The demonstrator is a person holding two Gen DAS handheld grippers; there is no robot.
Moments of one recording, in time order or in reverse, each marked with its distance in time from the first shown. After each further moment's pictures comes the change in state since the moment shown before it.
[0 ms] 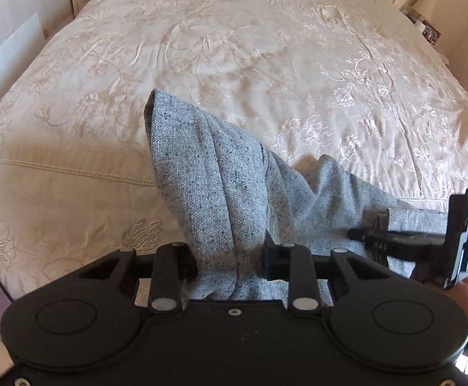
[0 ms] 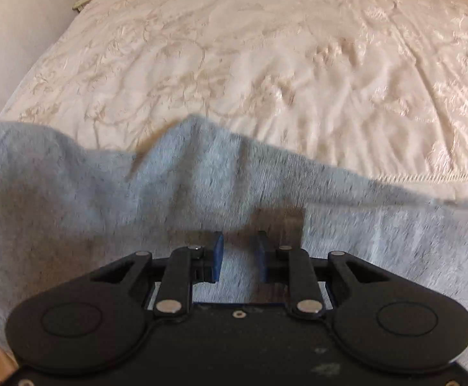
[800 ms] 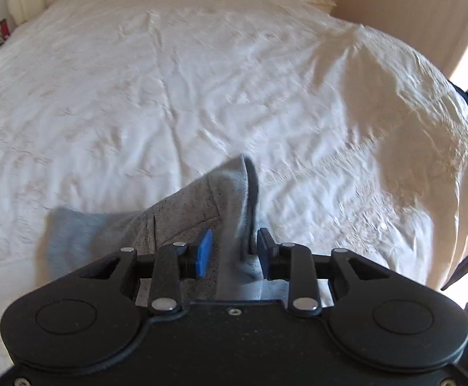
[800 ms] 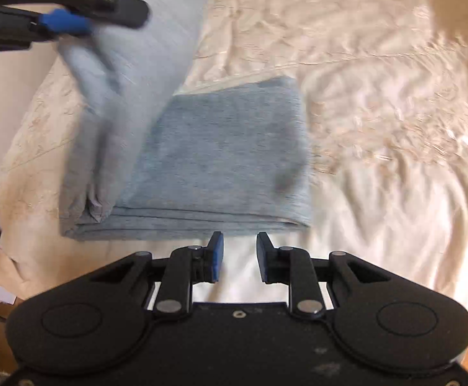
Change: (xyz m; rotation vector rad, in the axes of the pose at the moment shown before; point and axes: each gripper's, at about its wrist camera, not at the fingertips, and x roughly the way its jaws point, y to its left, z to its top) left arm 0.064 -0.413 -0.039 0.387 -0.011 -0.132; right arm -0.158 -0.260 -0.134 0.158 -0.001 0.051
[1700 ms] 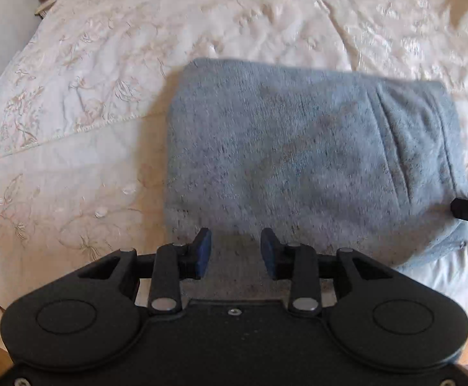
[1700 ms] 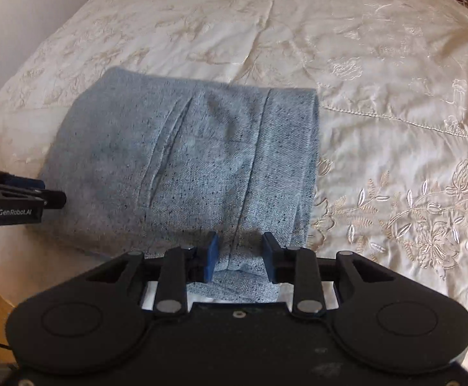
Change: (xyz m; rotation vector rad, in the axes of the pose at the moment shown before) left arm 0.005 0.110 -0.102 -0.209 0.125 0.337; right arm 0.030 -0.002 0.053 -0.267 -0.062 -0.048
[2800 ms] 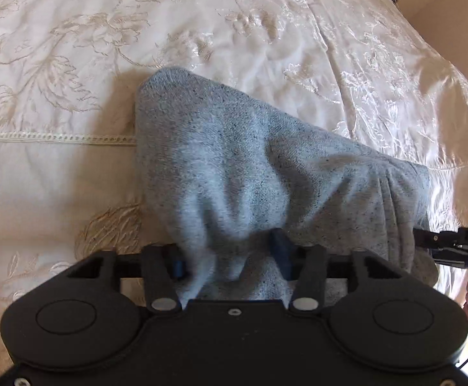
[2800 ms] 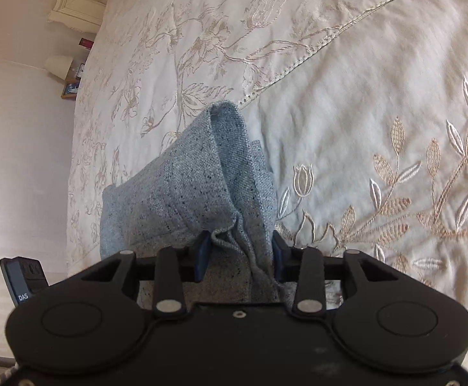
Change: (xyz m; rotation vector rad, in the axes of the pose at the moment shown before) left arm 0.087 0.059 0.052 -0.158 0.060 -0.439; right arm 0.077 -0.113 0.029 0.621 0.082 0.407
